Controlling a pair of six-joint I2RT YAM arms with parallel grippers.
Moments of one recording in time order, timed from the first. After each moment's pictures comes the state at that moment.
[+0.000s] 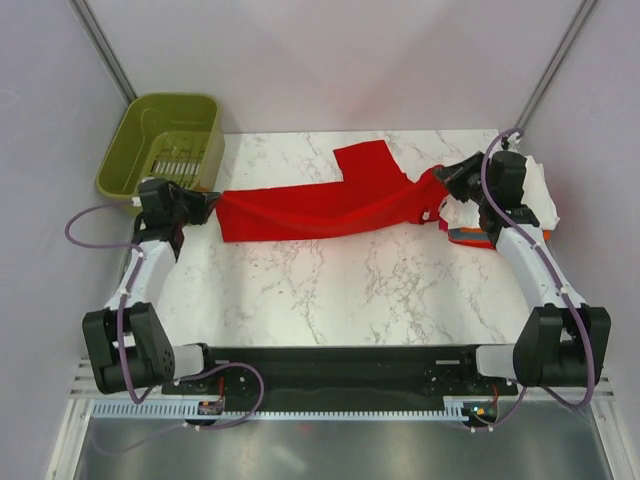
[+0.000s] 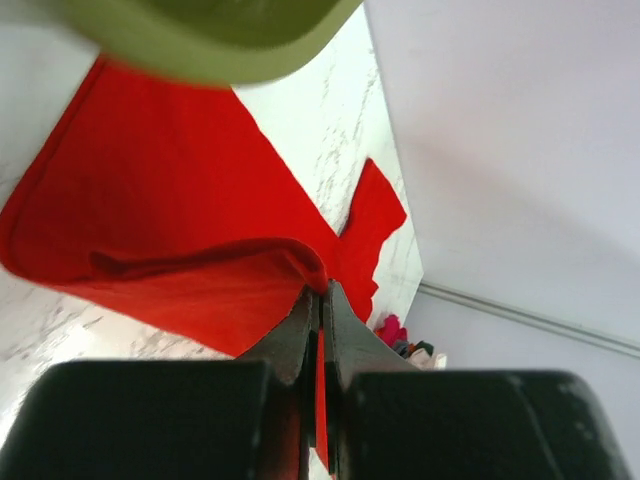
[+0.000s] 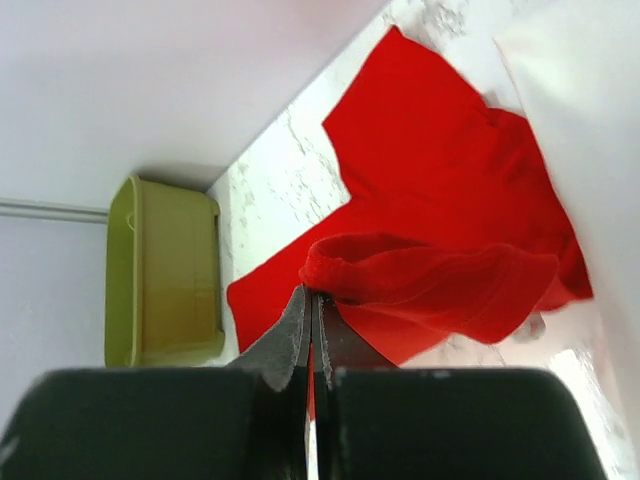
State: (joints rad) left arm 0.17 1.34 0.89 -0.04 0.27 -1.18; right arm -0.03 1.36 1.06 -0.03 -0.27 0.90
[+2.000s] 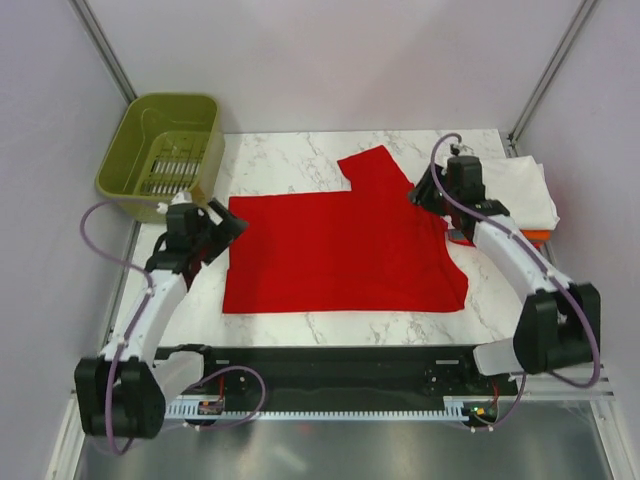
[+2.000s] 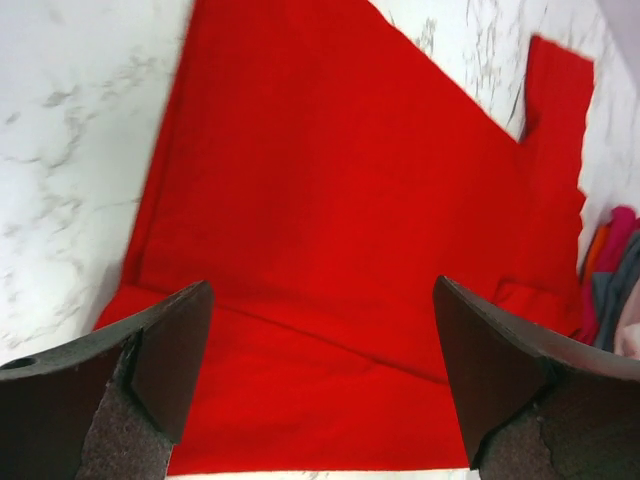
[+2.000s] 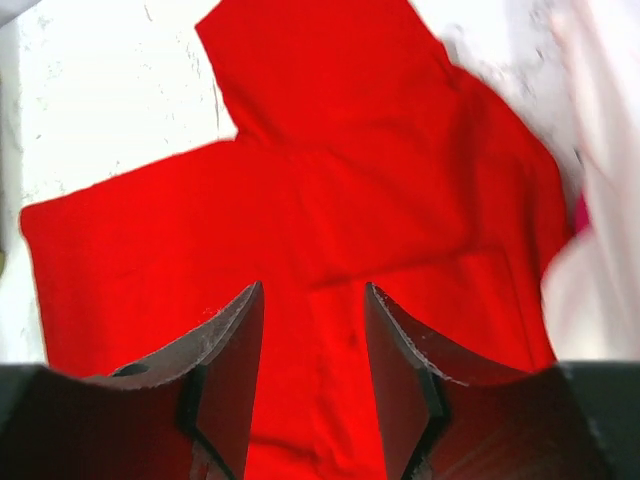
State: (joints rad) left arm -0.01 1.01 0.69 -0.31 0.09 -0.76; right arm 0.16 1.36 1.01 -0.25 -0.06 0.56
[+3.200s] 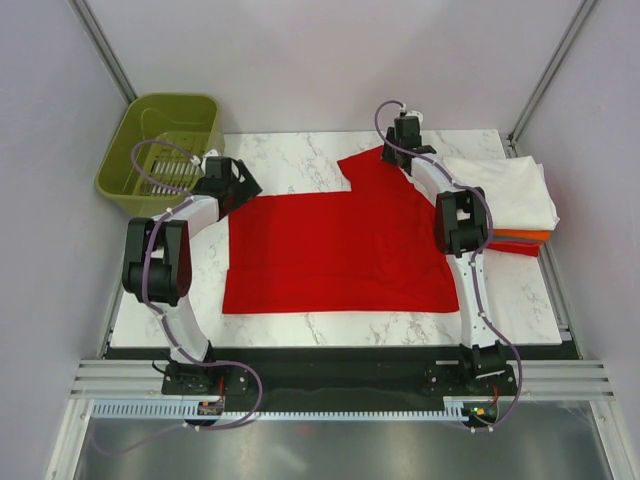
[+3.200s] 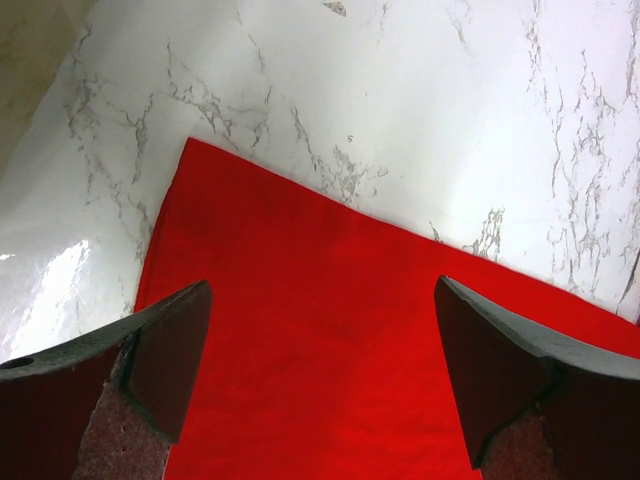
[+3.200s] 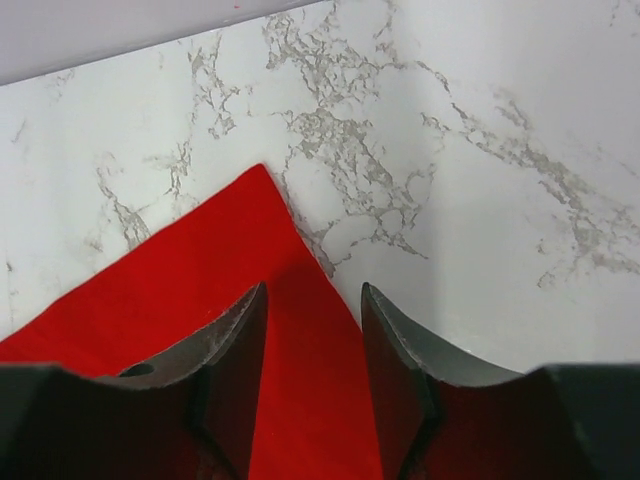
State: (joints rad) left arm -0.09 1.85 1.18 -0.04 -0.09 -0.61; right arm 0.20 2.63 2.26 -0.26 0.14 0.34
